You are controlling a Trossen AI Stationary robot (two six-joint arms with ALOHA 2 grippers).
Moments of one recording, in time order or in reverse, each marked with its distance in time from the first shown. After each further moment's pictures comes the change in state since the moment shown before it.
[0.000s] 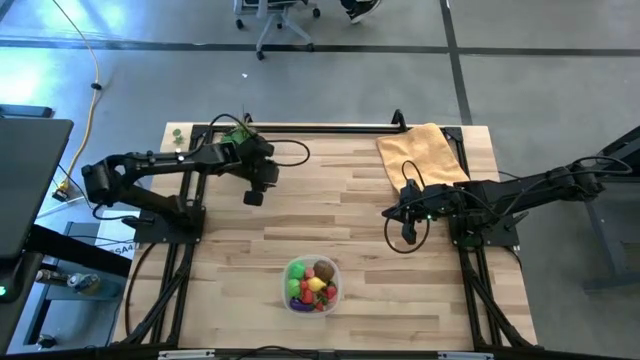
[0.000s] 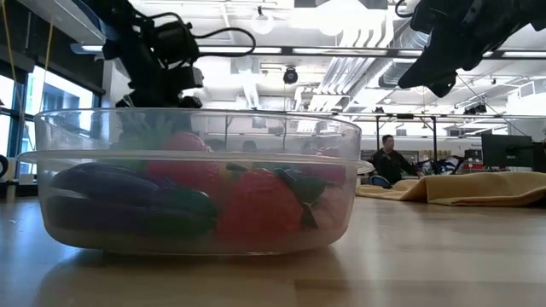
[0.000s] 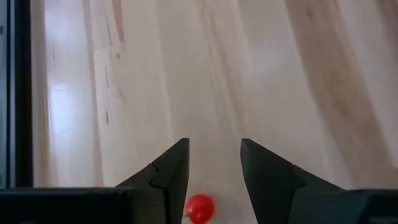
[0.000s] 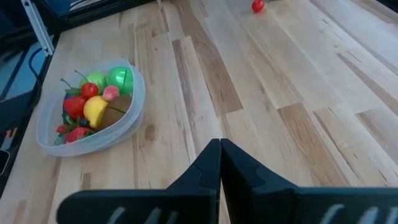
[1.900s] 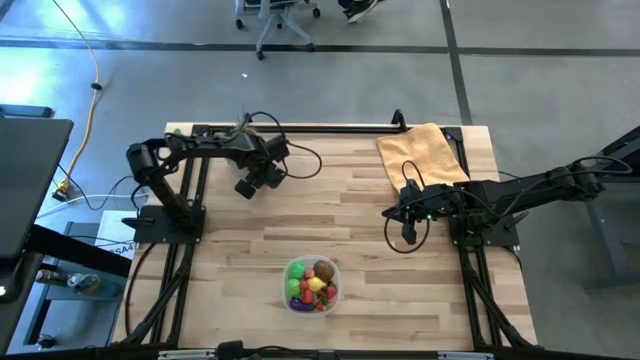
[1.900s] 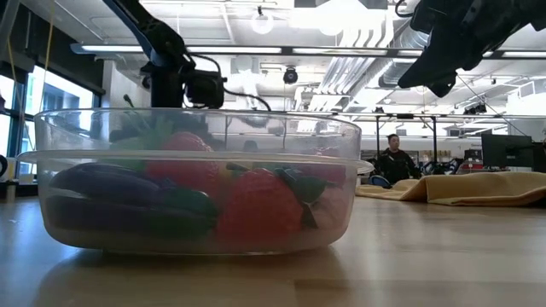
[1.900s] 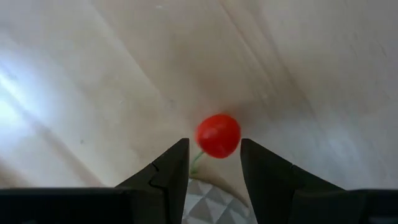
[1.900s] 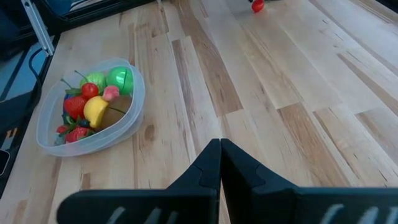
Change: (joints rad) left arm 0.045 0.372 0.220 -0.310 -0.237 0.463; right arm 0.000 0.000 0.000 0.001 0.000 0.000
